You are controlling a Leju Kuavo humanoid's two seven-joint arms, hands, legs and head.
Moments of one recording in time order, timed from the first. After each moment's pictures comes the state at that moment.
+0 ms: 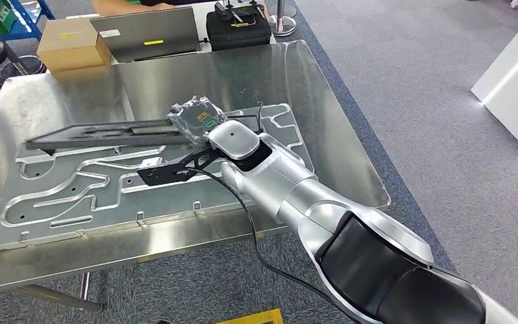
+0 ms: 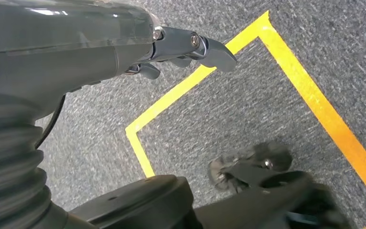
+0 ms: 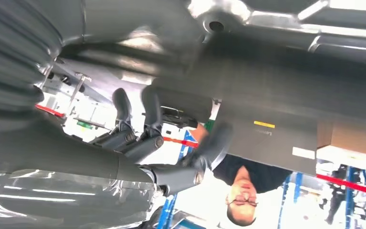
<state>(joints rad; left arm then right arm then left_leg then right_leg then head) -0.14 -0.15 0.95 -0.20 -1.43 0.23 -0.06 -1.22 0.34 0.93 -0.42 0.97 -0.07 -0.02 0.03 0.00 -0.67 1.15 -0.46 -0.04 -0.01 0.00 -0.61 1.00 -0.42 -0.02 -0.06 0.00</state>
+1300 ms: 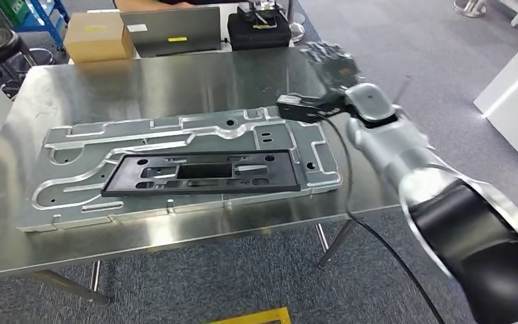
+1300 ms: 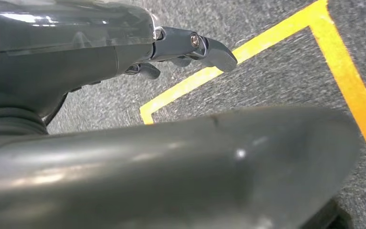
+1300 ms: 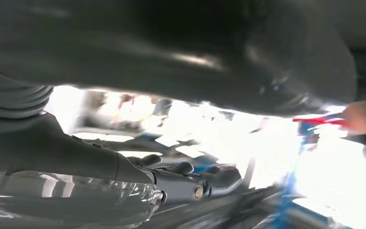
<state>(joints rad) -0.09 -0.15 1.02 -0.20 -1.35 0.19 -0.06 -1.27 -0.18 0.76 -0.33 1.01 -0.32 -0.10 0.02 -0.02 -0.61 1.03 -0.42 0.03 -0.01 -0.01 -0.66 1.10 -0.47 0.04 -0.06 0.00</state>
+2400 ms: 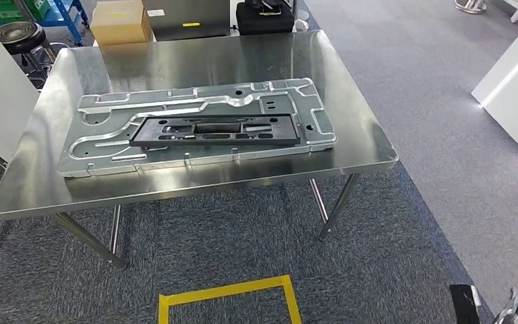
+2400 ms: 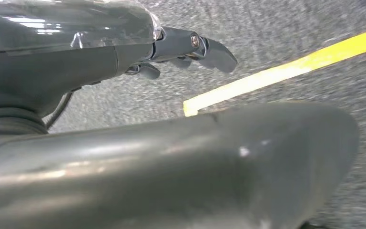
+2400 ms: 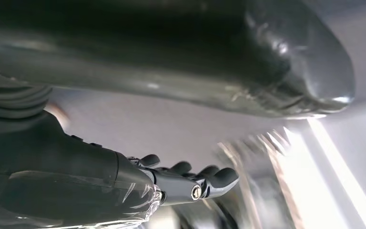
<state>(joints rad) -0.08 -0.14 1.07 -0.20 -1.31 0.25 -0.05 -0.15 -0.20 -1.06 -0.44 0.91 -0.61 -0.60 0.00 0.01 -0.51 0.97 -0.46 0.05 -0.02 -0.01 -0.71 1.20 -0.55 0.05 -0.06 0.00</state>
